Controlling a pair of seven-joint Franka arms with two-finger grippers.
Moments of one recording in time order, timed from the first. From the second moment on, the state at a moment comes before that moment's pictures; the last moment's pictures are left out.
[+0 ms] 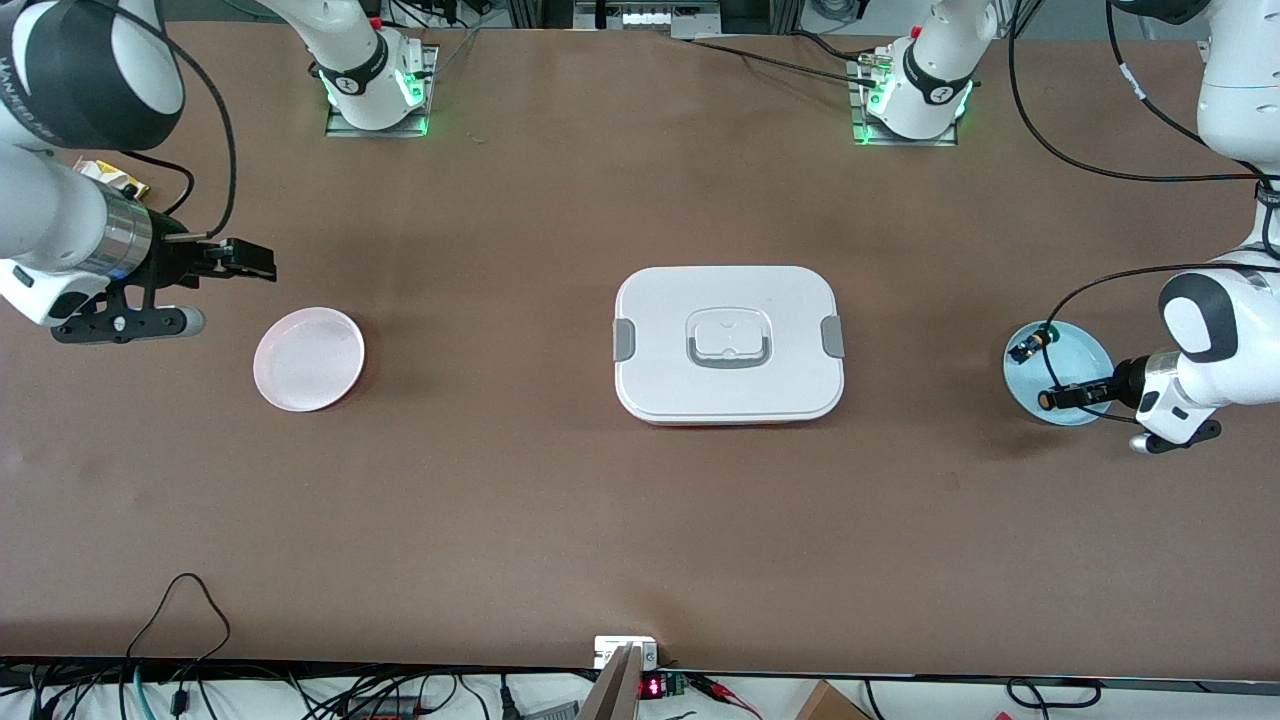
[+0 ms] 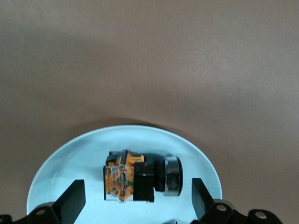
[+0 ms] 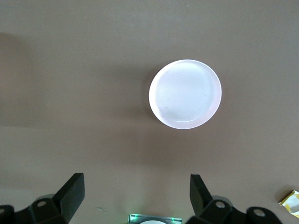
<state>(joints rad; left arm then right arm) 0.33 0.64 0.01 -1.76 -0.12 2.22 0.14 0.19 0.18 -0.13 -1.58 0.06 1.53 -0.02</state>
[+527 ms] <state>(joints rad) 0.34 0.65 0.01 -1.76 -0.12 2.25 0.17 0.17 0.19 -0.13 -1.58 0.07 1.53 -0.04</state>
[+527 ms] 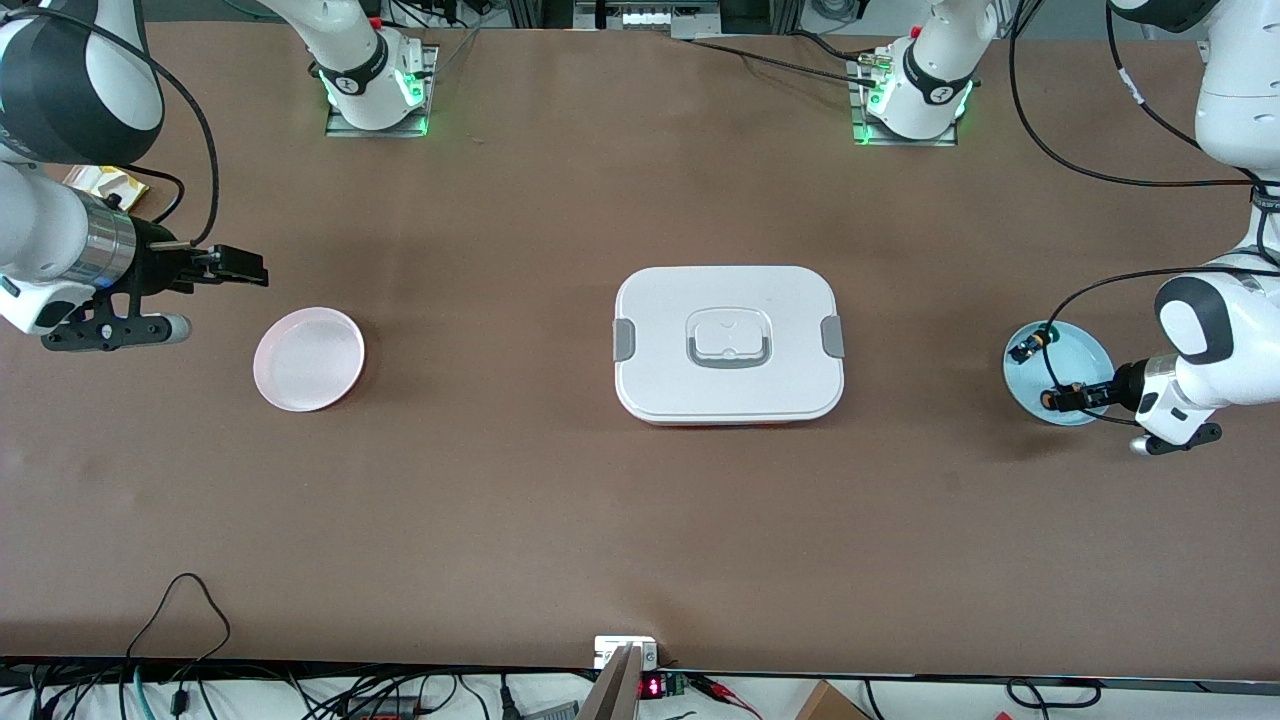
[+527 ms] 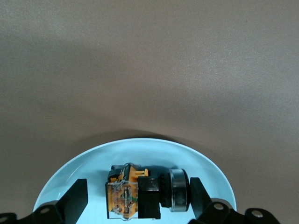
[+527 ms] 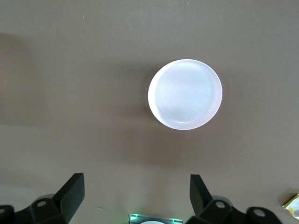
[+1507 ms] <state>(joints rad) 0.36 0.67 0.01 -1.75 -0.12 2.22 0.16 0.17 0.19 -0.13 -1.58 0.07 1.53 -0.05</state>
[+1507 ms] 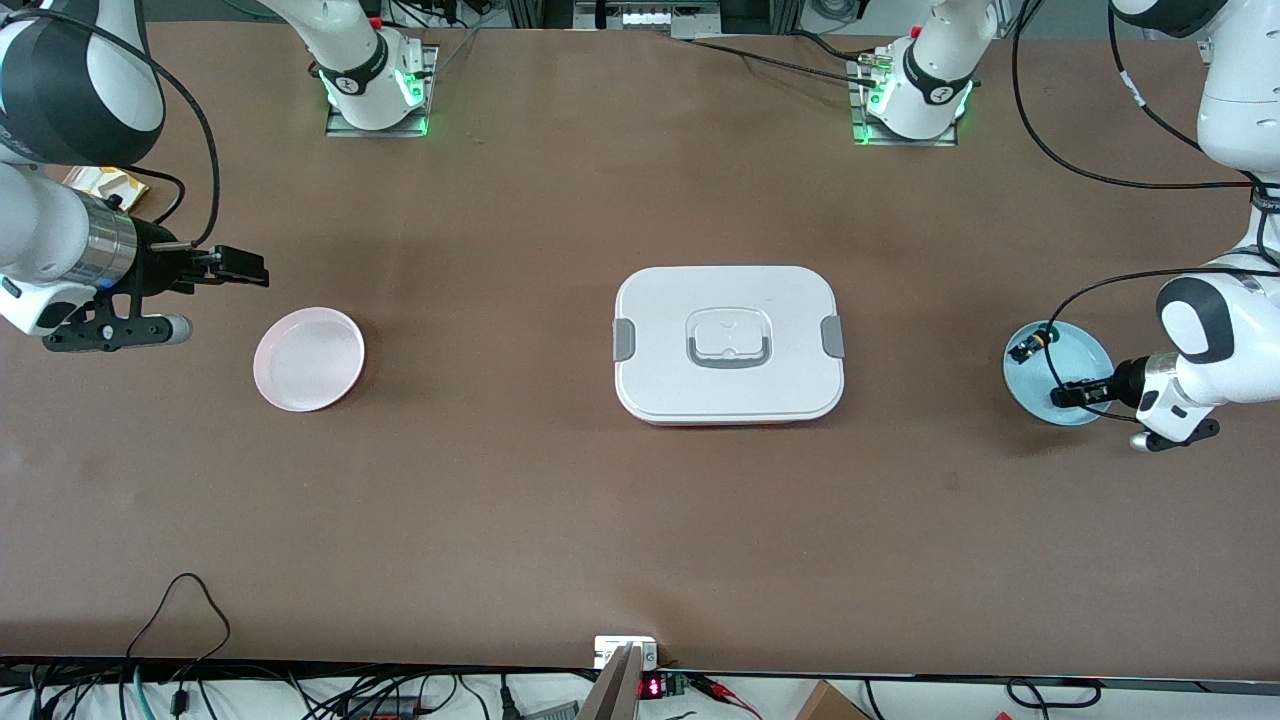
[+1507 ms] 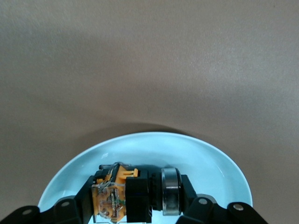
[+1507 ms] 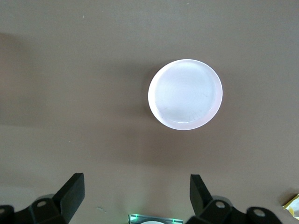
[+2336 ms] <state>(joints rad) 0.35 0.64 -0.06 -1.43 -0.20 1.72 0.16 0.18 0.17 -0.12 -1.53 0.44 1.47 -0.05</state>
